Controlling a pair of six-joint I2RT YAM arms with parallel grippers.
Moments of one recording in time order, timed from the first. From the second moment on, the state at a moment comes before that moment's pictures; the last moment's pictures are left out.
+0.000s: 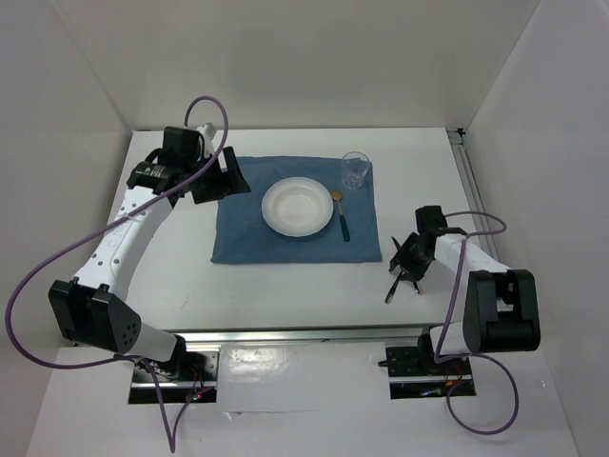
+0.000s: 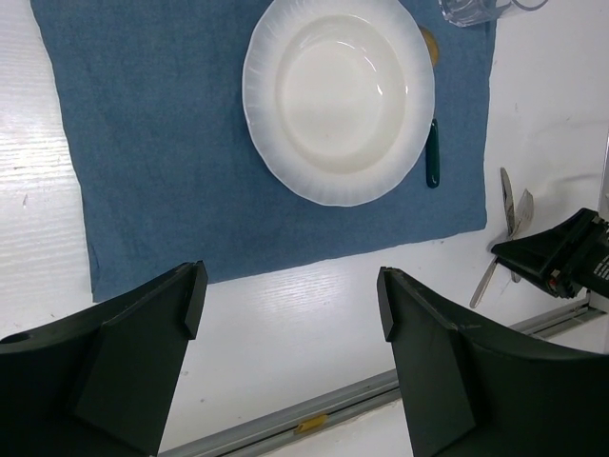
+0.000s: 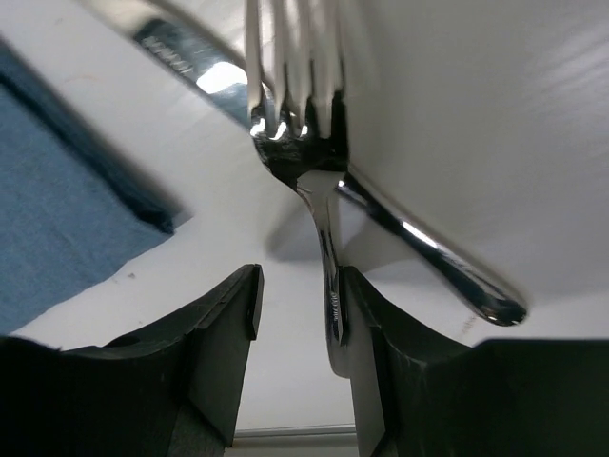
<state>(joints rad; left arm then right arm) -0.20 1.44 1.46 -0.80 0.21 -0.45 -0.02 1.37 0.67 -0.57 -0.08 0.72</state>
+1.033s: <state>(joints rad) -0.20 1.45 1.49 -0.80 0.21 -0.45 0.17 1.50 0.79 -0.62 0.07 0.71</state>
